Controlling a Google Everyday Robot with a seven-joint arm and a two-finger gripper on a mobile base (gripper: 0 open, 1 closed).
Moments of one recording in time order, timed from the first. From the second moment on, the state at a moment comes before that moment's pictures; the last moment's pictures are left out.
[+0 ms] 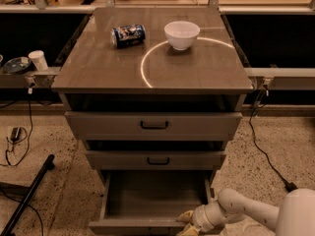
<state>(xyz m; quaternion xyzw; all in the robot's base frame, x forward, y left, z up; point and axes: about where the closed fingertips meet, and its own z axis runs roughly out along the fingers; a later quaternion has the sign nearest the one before) 0.392 -0.110 0.210 -0.51 0.74 0.40 0.17</state>
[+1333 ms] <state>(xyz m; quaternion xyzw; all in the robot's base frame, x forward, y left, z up) 0.392 -0.110 0.210 -0.51 0.74 0.40 0.17</state>
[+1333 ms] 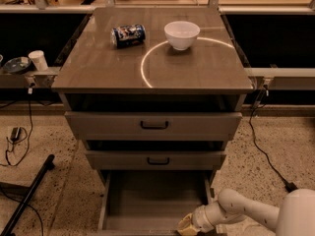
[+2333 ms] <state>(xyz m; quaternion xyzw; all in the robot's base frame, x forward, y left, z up) 0.392 -0.110 0.210 -0.51 0.74 0.40 0.17</state>
